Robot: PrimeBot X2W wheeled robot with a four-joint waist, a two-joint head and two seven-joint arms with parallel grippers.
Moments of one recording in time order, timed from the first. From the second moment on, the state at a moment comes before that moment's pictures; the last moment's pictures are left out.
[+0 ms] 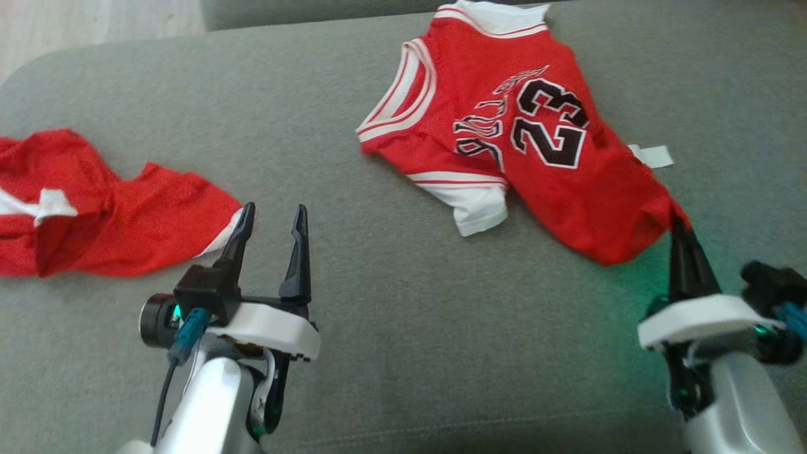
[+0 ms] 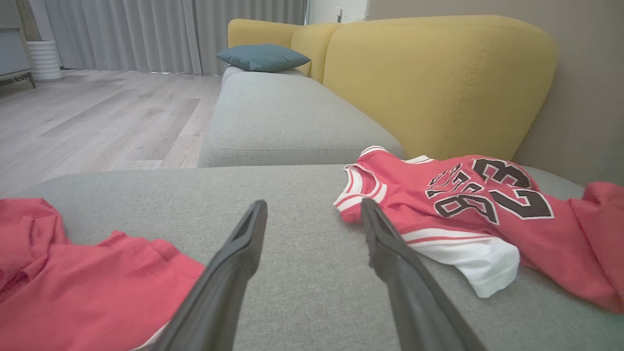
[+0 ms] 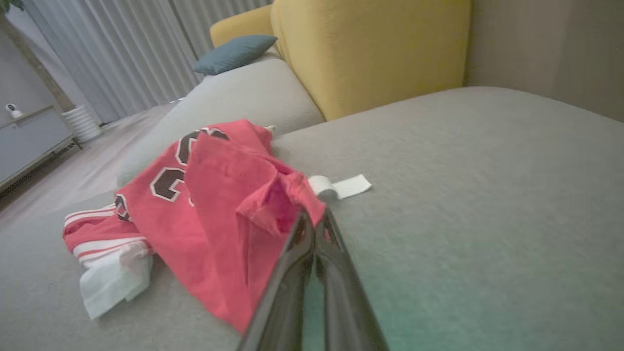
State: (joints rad) left arm -0.19 0.04 -0.28 0.23 -0.18 0.08 -0.26; right arm -0.25 -0.05 -0.07 0.49 0.26 0.12 -0.20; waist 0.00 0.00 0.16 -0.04
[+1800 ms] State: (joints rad) left arm -0.15 0.04 -0.33 0.23 -0.19 0.08 -0.26; right arm -0.18 -0.05 0.20 0.42 0.18 0.12 -0.13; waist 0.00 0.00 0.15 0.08
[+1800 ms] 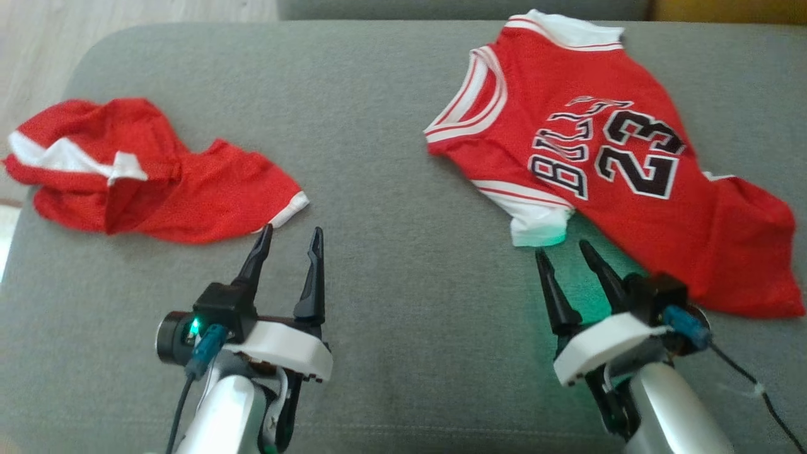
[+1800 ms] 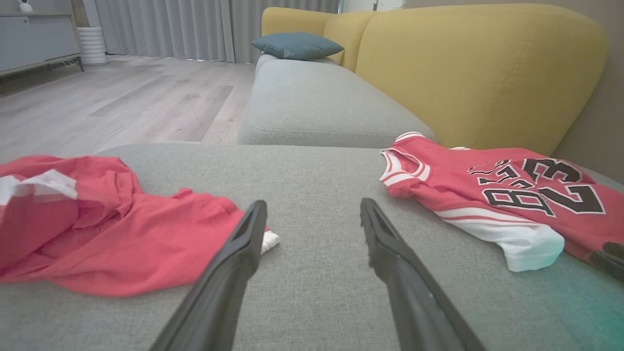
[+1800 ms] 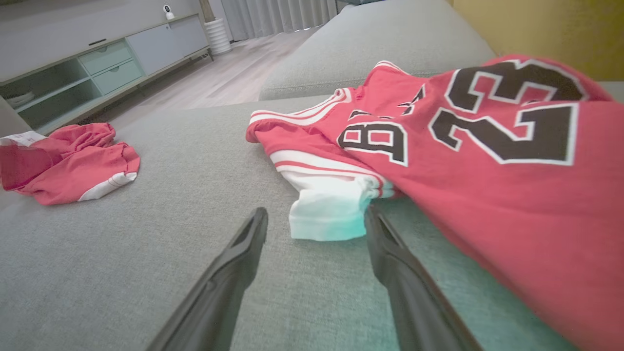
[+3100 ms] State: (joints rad) left arm -0.17 0.04 -0.34 0.24 -0.19 0.09 -0.26; right arm -0.42 -0.06 0.49 0.48 0.55 0.12 -0.22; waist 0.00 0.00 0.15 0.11
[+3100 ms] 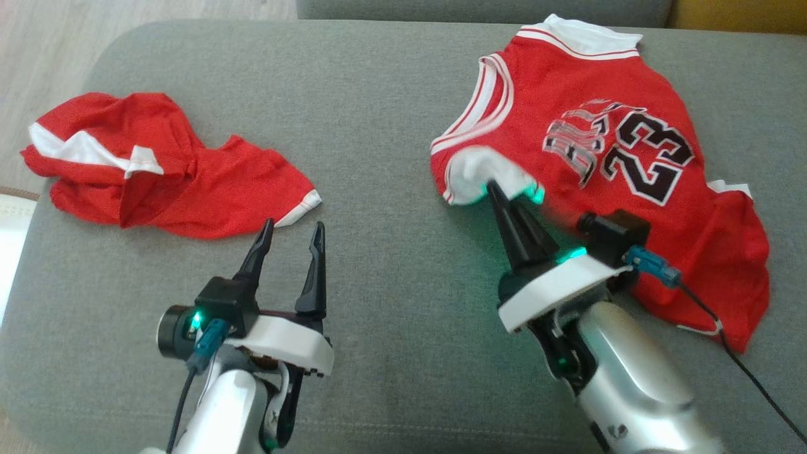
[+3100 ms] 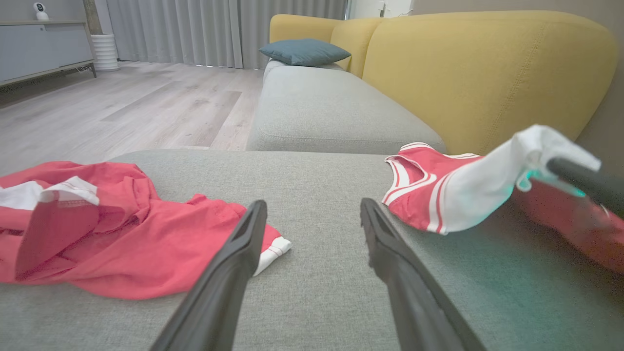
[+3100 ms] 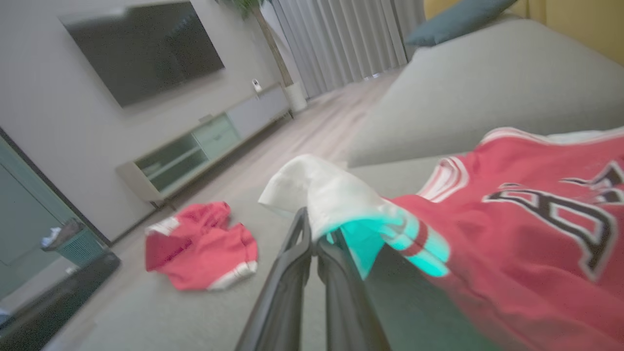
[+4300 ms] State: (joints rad) left arm -0.21 0.04 -0.41 0.25 -0.18 0.08 -0.26; right arm -0.17 -0.05 0.17 0.43 0.22 0.12 -0.22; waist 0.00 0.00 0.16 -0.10
